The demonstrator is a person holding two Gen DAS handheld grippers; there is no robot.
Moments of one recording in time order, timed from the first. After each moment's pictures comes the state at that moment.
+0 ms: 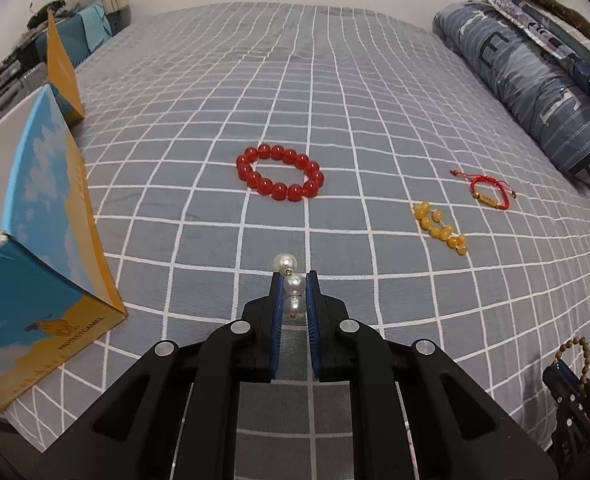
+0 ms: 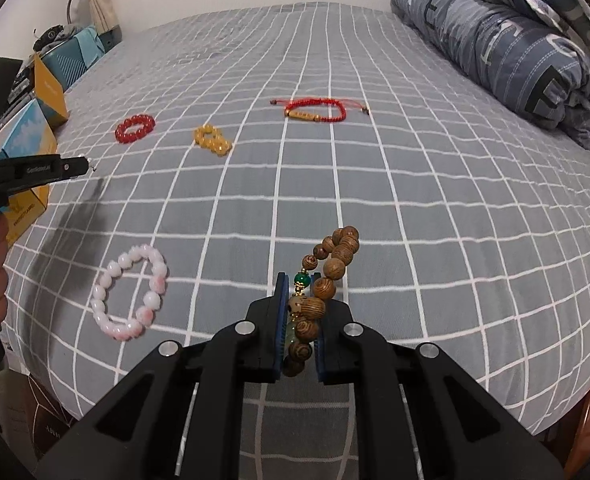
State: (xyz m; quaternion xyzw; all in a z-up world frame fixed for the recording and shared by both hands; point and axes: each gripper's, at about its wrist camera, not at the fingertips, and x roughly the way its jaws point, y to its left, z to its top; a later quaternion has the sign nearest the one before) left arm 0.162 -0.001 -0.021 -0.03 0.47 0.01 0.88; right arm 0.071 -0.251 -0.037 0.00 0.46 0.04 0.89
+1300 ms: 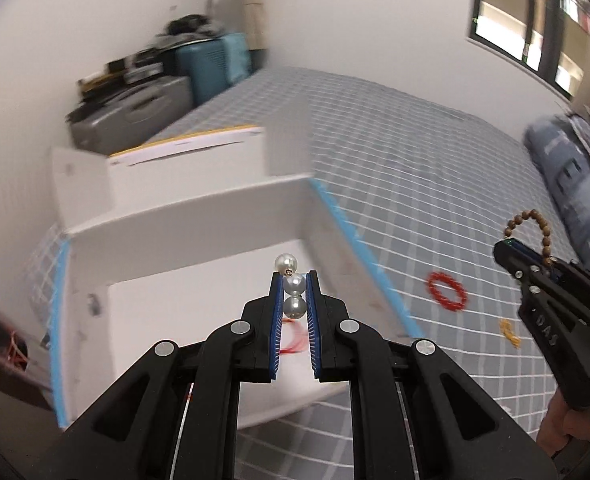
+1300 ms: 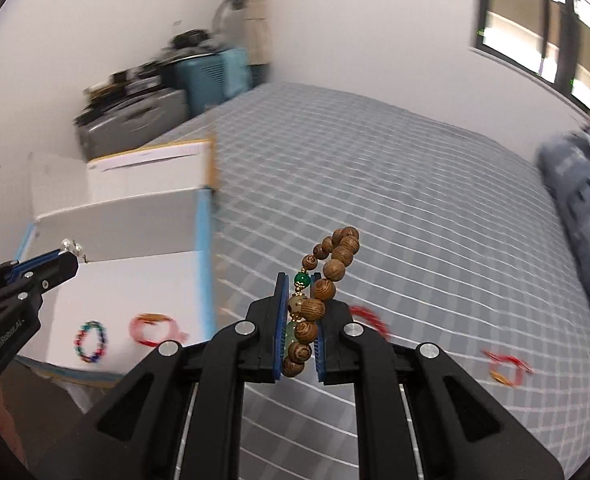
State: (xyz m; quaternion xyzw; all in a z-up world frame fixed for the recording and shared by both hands) left arm 0.080 0.207 0.127 -0.09 0.38 0.18 0.90; right arm 0.164 0.046 0.121 -0.11 0.34 0.24 0.90
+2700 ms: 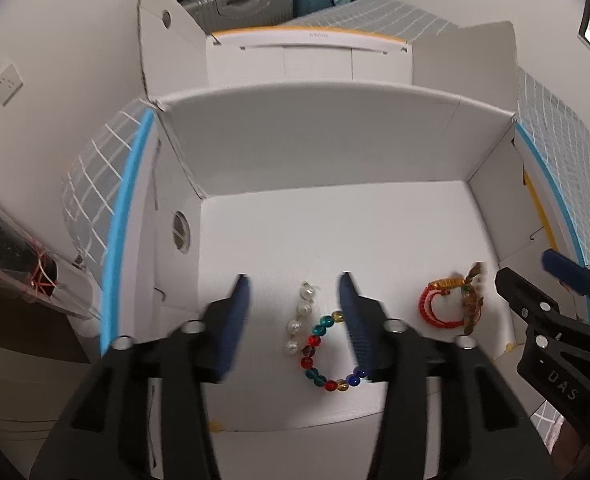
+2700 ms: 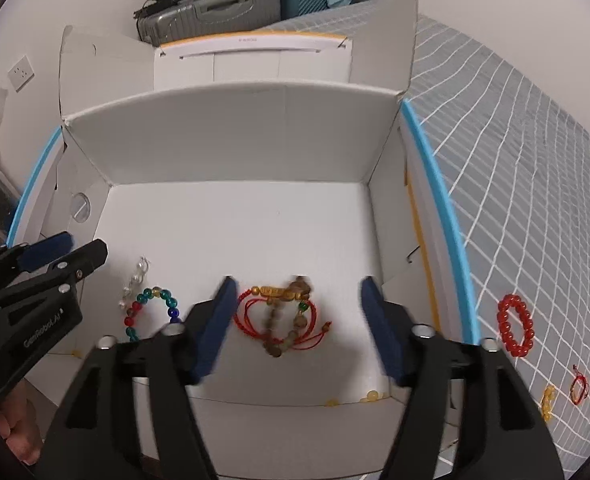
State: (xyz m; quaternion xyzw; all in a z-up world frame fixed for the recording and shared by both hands) left arm 0.051 0.343 0.041 -0.15 0.48 0.28 0.82; right arm 0.148 0.207 0.045 -0.19 0.45 0.32 0.81
